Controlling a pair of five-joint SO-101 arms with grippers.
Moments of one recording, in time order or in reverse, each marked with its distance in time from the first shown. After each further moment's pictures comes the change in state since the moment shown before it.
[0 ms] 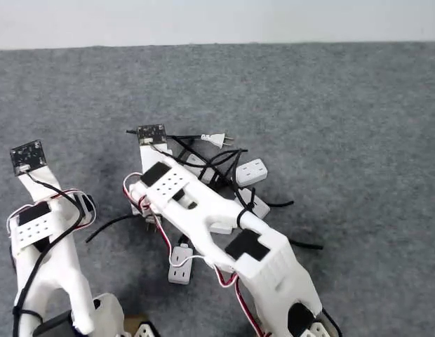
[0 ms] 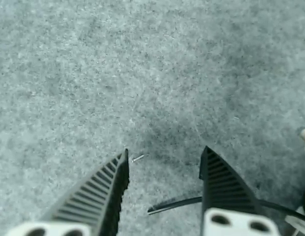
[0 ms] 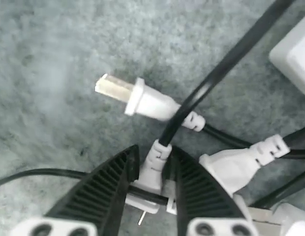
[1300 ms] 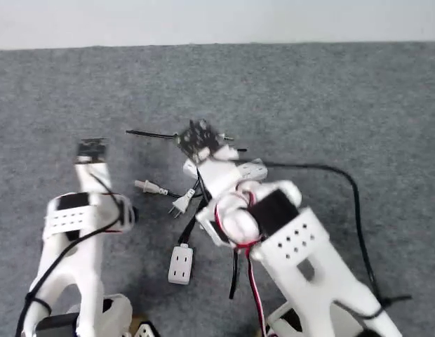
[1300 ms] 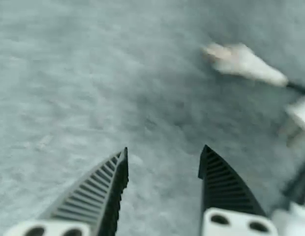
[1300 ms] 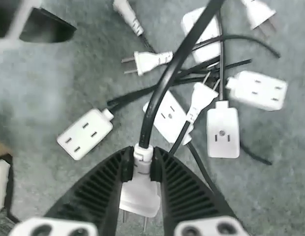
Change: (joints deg) left arm 19.9 0.0 0.0 11.1 -4.1; right arm 9.9 -70.1 40.7 18.5 39.6
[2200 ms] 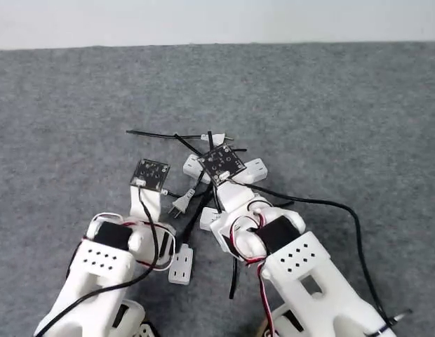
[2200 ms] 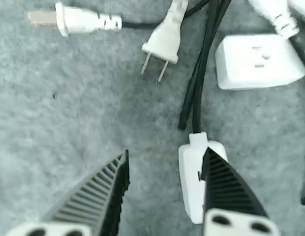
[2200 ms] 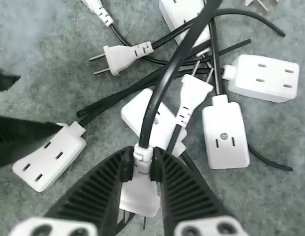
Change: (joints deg) left arm 23.0 -22.0 10.6 9.6 8.4; right arm 4.9 -8.2 25.0 -21.5 -1.9
